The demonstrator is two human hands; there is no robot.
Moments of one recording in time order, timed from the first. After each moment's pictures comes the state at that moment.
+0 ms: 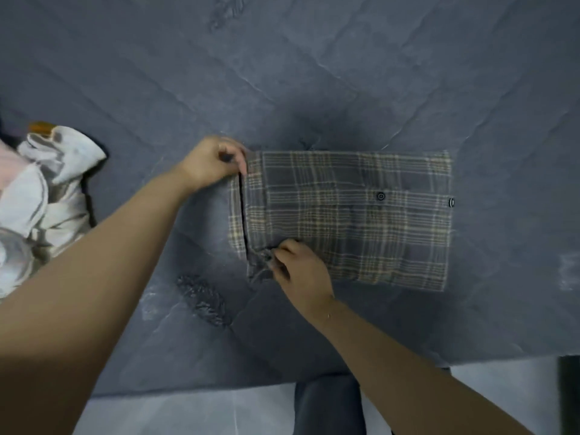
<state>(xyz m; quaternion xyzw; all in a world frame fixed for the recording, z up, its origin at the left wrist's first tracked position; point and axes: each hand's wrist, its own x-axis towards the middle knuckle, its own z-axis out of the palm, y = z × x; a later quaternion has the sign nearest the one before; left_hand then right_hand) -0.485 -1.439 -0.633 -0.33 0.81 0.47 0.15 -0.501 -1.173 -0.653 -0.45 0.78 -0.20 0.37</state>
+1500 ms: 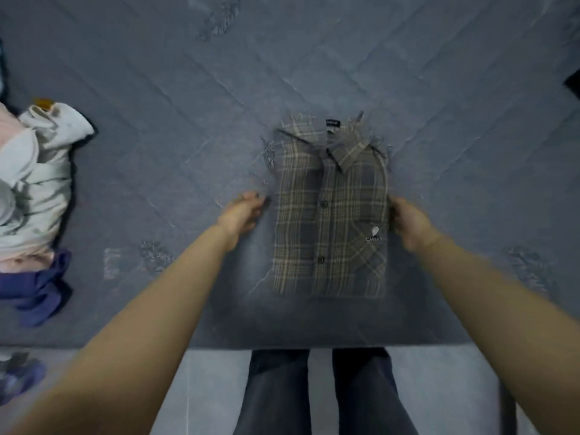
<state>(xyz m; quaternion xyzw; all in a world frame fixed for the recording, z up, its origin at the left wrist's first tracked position) -0.513 -1.237 -0.611 -0.62 0.41 0.66 0.07 -0.744 -1.049 -0.624 0.16 0.72 -0.45 0.50</state>
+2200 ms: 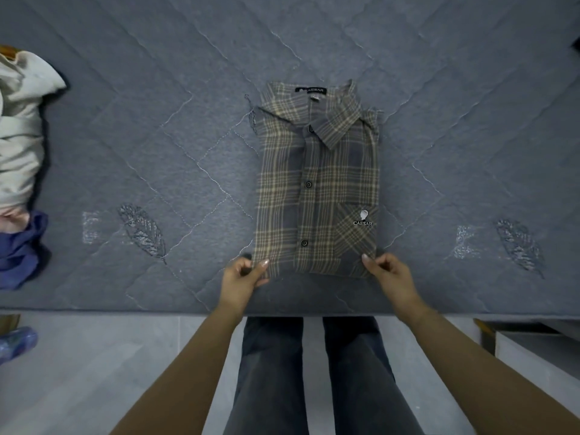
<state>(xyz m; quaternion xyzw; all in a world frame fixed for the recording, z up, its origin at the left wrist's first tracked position) -0.419 -1.065 -0.645 -0.67 0.38 0.64 -0.03 -0.655 -0.900 -0.647 0.04 0.79 -0.38 0.49</state>
